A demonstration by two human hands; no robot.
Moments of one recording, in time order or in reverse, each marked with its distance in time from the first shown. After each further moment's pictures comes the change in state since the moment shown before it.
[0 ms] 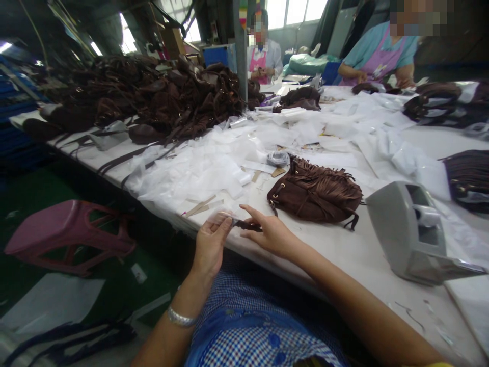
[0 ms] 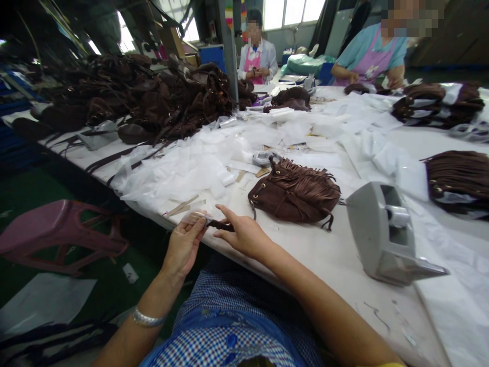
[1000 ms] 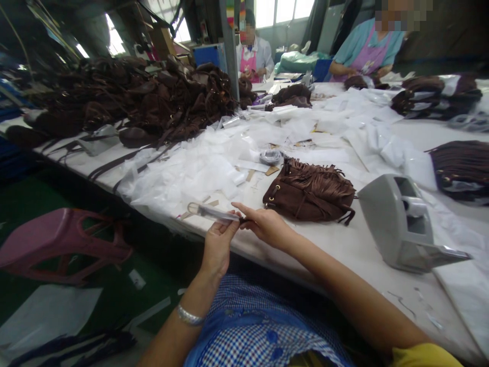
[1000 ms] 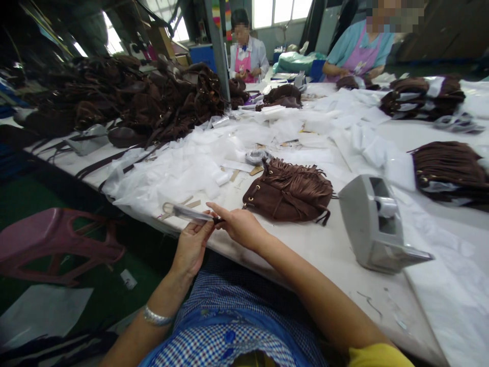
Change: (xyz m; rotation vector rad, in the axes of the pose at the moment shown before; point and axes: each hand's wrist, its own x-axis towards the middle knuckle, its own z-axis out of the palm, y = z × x) left_hand -0.003 -0.019 0.016 0.031 -0.061 -0.055; right_hand 0.009 0.011 -0.006 -0.288 -0.034 -0.113
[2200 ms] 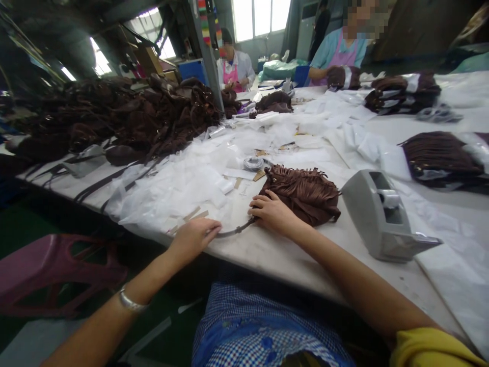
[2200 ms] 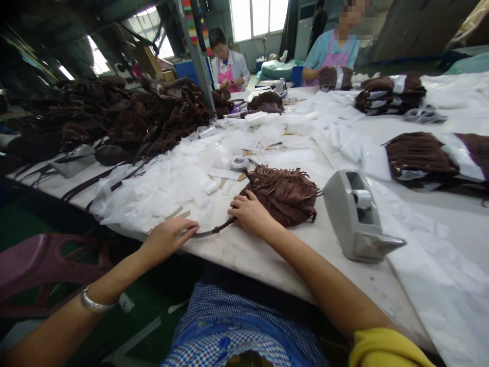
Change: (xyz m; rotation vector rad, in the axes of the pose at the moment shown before) left_hand 0.050 0.070 -0.027 1.733 -0.688 0.634; right_hand -0.011 0.061 -0.036 -0.416 0.003 -0.092
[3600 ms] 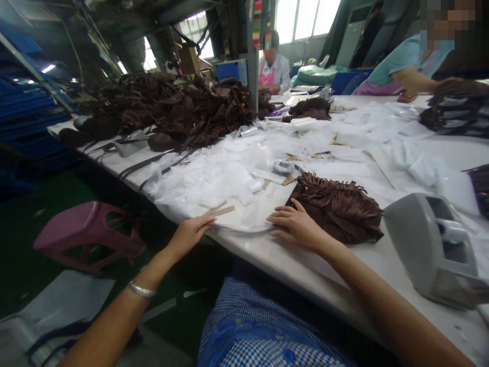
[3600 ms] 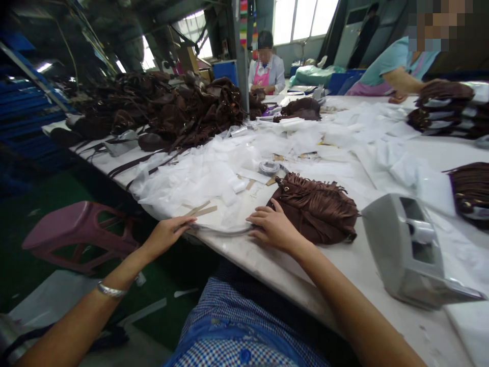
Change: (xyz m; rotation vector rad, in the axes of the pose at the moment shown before) left_hand -0.067 -0.082 0.012 -0.270 0.208 -0.220; right_hand 0.004 -0.023 0.000 0.181 -0.006 -0.040
